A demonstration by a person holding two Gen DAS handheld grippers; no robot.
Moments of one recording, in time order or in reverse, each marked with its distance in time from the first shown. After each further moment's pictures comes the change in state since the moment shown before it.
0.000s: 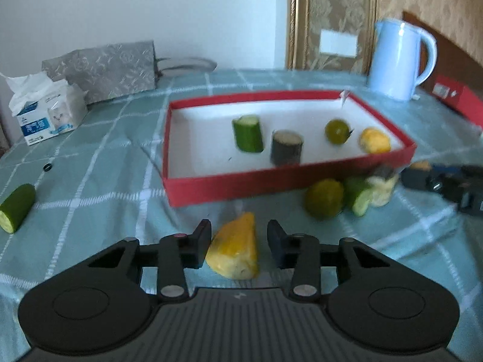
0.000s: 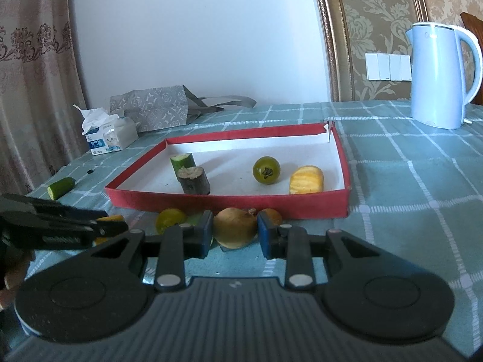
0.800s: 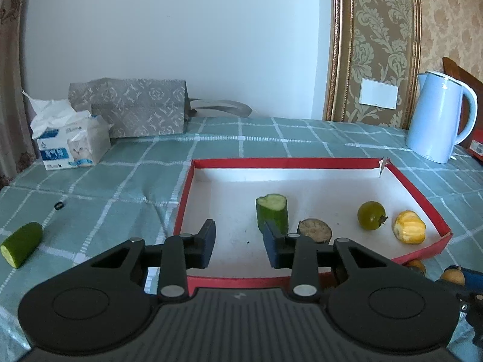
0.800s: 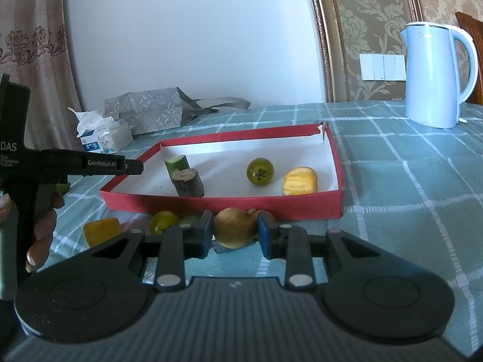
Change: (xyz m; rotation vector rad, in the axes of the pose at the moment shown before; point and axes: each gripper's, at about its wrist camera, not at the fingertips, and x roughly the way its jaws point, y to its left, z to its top) left arm 0.020 0.001 0.052 -0.135 -0.152 0.098; right arm 0.001 -0.003 0.000 0.009 -0.004 -0.019
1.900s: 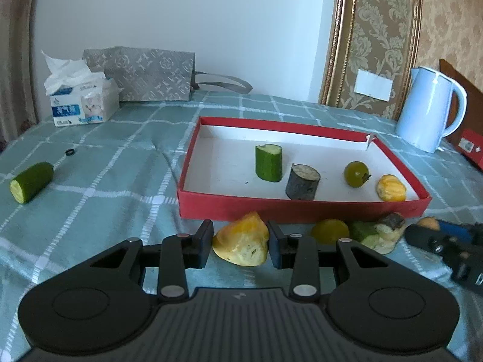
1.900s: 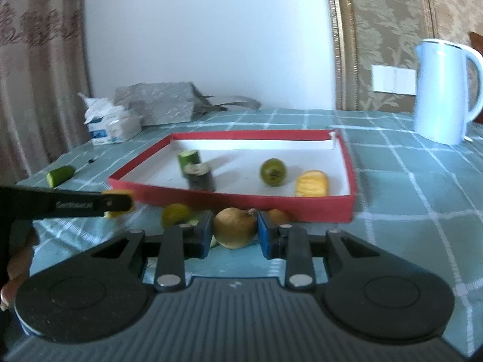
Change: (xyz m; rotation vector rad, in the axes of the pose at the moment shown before) left arm -0.037 0.006 -0.046 -0.062 0.043 -0.019; right arm -0.003 0.012 -0.001 -0.067 -0.001 -0.002
